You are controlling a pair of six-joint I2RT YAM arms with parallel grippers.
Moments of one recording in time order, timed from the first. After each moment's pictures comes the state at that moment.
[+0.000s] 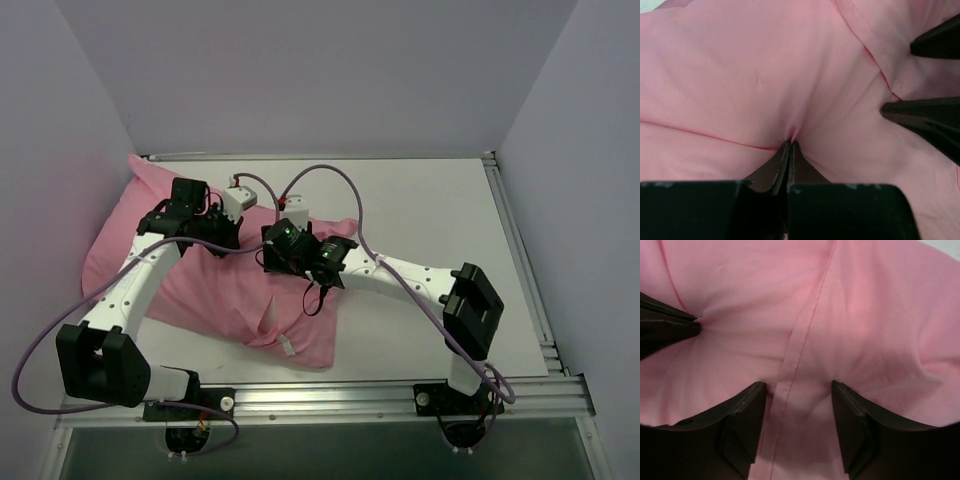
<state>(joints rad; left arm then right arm) -0.20 1.37 1.21 -0.77 0.37 0.43 1.03 1.78 1.45 -0.38 0.38 0.68</state>
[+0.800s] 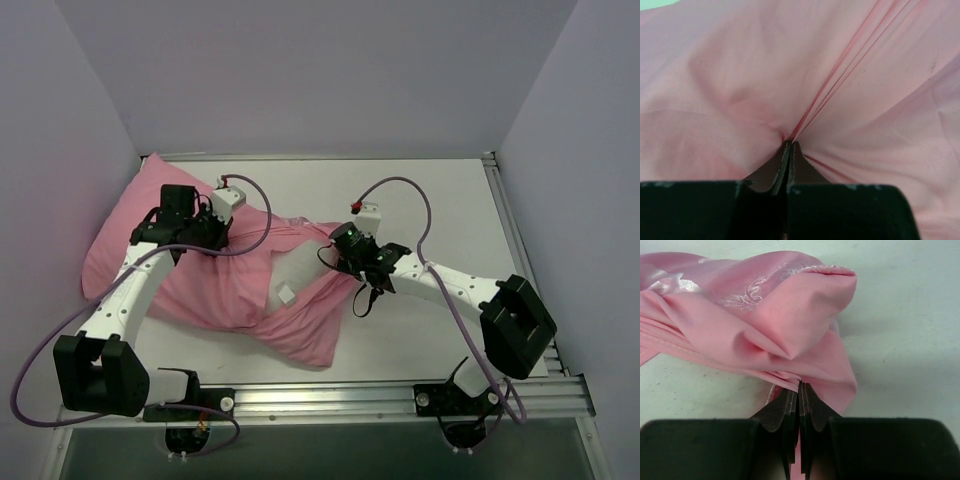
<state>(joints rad) -0.14 1.32 1.12 -0.64 0.31 0.45 0.80 1.55 1.02 -0.33 0.52 0.75</state>
